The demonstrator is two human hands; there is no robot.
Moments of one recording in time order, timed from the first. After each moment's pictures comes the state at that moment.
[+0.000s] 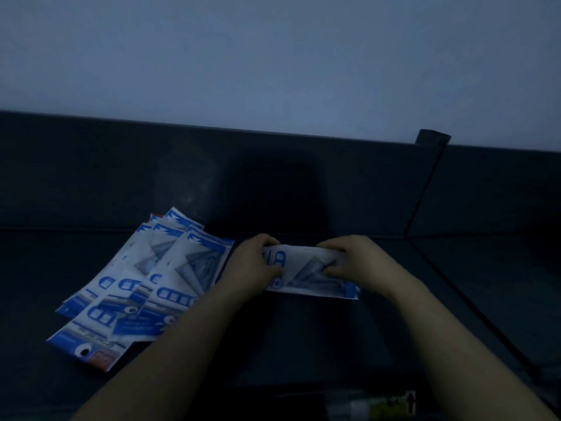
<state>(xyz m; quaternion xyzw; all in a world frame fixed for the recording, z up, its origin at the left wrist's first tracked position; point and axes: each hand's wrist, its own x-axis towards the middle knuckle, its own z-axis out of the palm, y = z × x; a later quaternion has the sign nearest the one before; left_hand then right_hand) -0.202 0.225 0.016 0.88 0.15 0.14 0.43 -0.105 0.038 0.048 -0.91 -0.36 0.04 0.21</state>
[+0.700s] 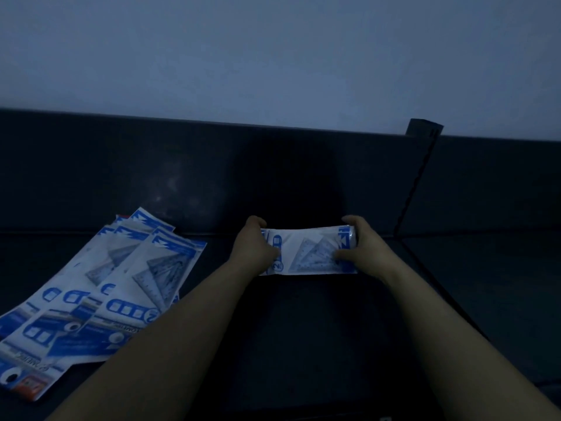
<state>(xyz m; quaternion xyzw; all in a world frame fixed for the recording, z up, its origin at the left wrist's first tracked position) -0.118 0.204 0.011 0.84 0.23 0.14 0.46 -0.023 0.007 0.020 -0.87 -0.20 0.10 0.44</state>
